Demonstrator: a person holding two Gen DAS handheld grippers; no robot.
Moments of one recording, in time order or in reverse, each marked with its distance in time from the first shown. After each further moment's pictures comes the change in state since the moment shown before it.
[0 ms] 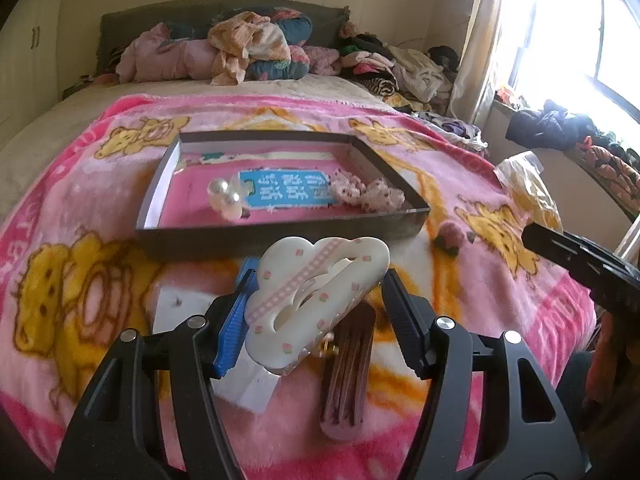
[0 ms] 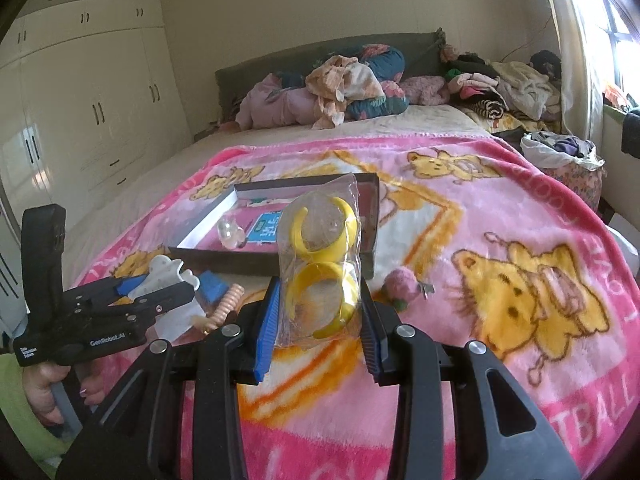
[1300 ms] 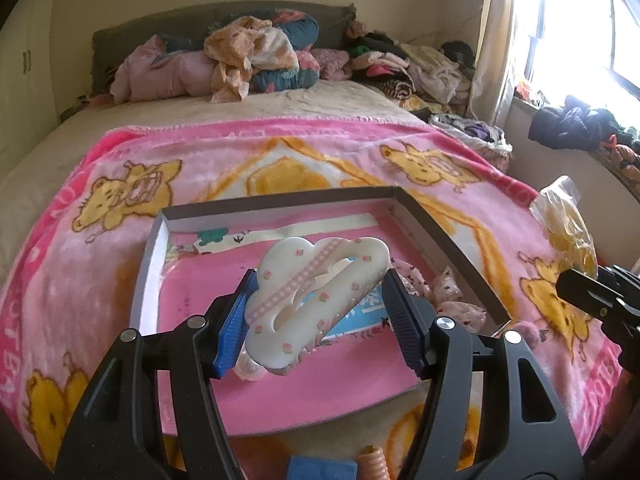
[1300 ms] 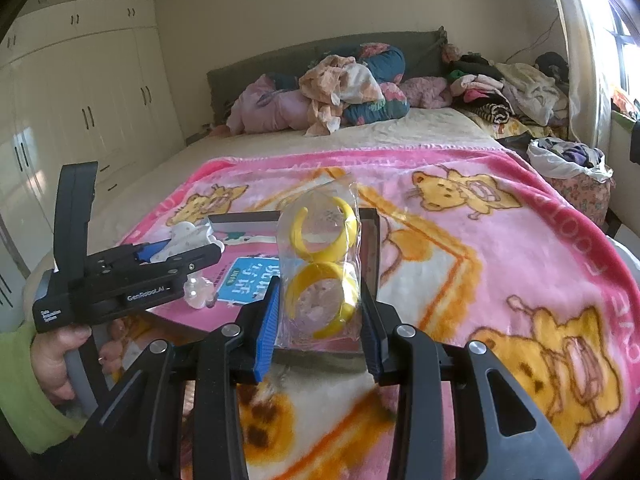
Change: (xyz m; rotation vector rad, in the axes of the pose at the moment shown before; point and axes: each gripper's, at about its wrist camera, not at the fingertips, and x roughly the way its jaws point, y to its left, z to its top) left arm 0.095 0.026 0.100 0.051 0.016 0.060; right arm 0.090 -0.019 0.069 -0.002 0.018 -0.008
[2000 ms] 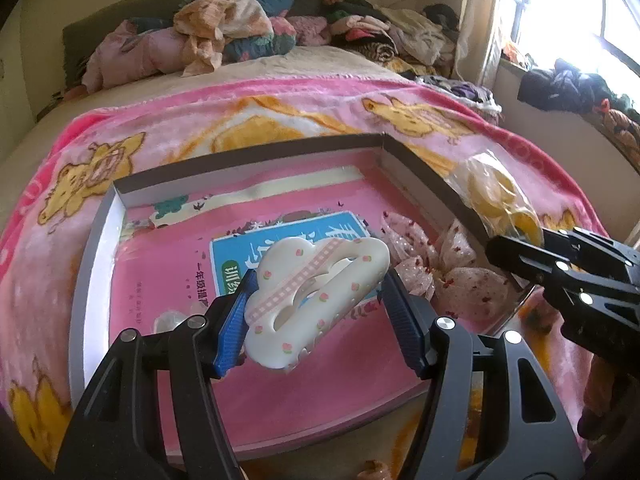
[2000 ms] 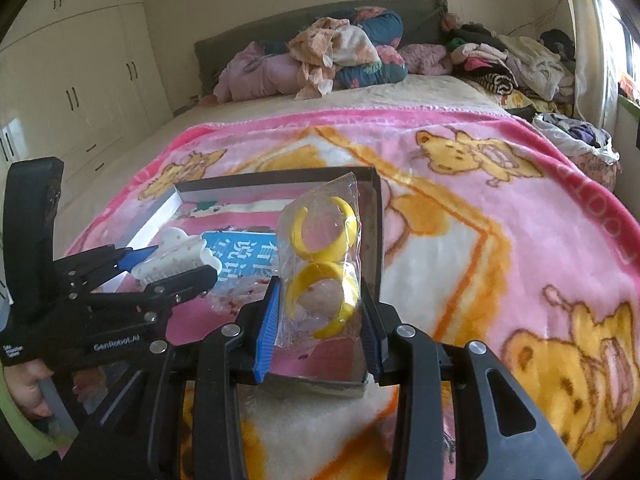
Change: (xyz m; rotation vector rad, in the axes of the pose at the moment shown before) left arm 0.045 -0.012 -0.019 0.076 0.112 -0.041; right arm 0.075 -0.013 -0.010 0.020 0.111 -0.014
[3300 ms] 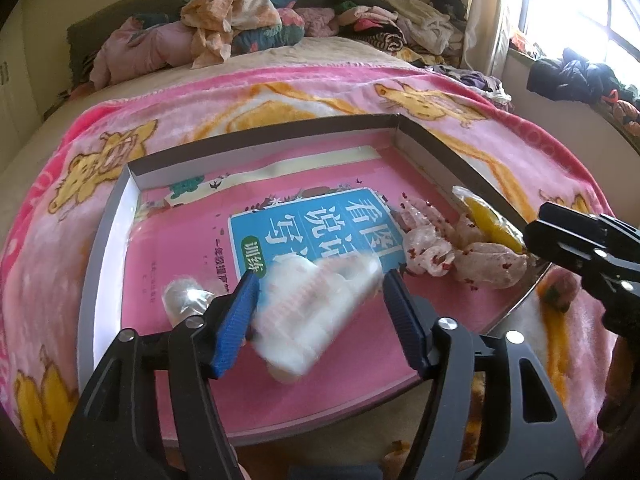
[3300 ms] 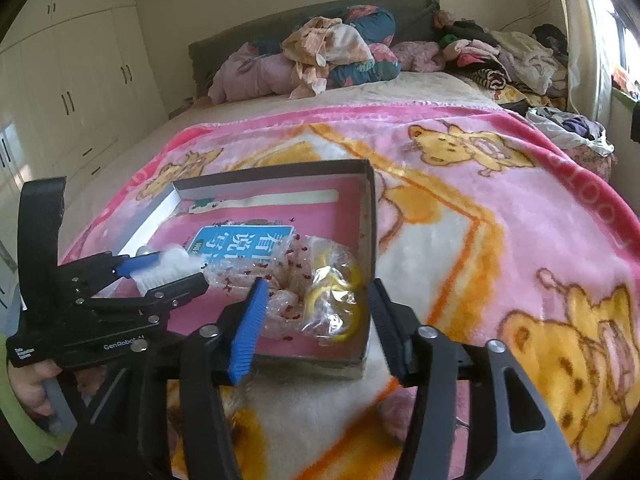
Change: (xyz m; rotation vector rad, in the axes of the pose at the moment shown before) left arm 0.000 0.011 -0.014 -0.003 0.022 0.041; right arm -0.018 -0.001 -0.009 0.014 -0.019 -0.019
